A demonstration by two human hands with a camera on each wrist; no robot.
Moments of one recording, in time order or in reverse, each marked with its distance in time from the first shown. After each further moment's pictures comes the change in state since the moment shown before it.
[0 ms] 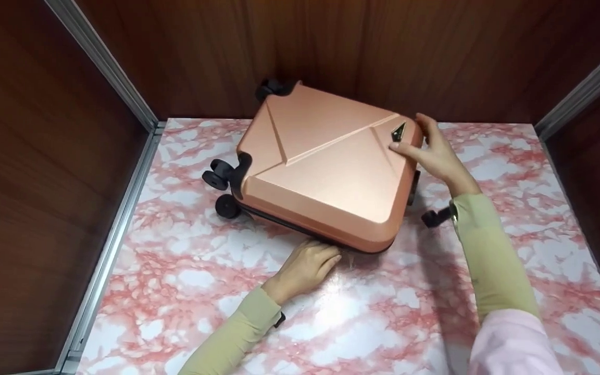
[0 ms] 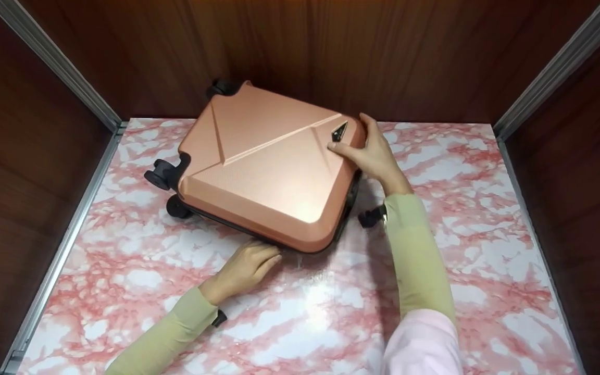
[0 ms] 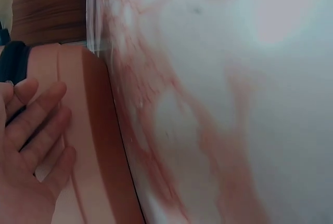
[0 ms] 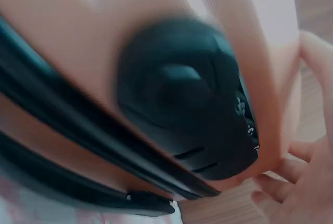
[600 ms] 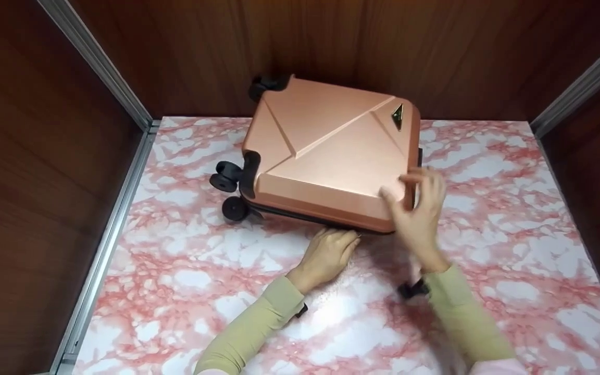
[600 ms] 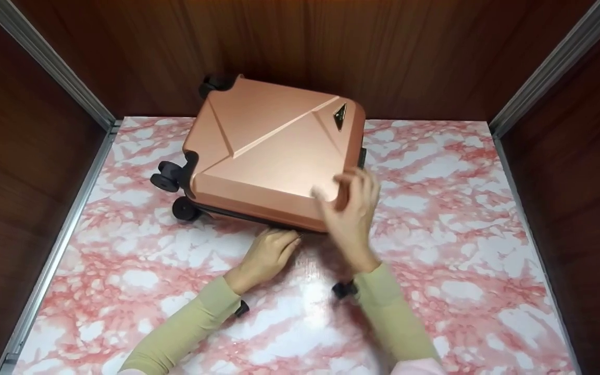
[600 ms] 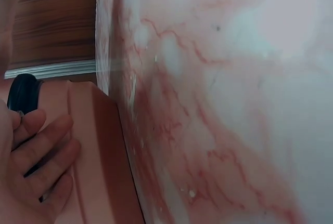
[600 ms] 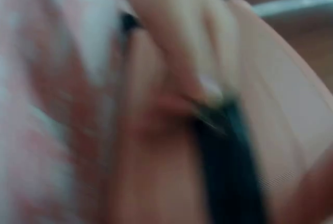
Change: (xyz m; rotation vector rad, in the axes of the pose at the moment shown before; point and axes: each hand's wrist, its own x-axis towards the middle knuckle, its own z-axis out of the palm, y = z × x) left_hand 0.040 0.014 0.027 0.109 0.049 -0.092; right_hand -0.106 0.005 0.096 -0.013 0.627 -0.478
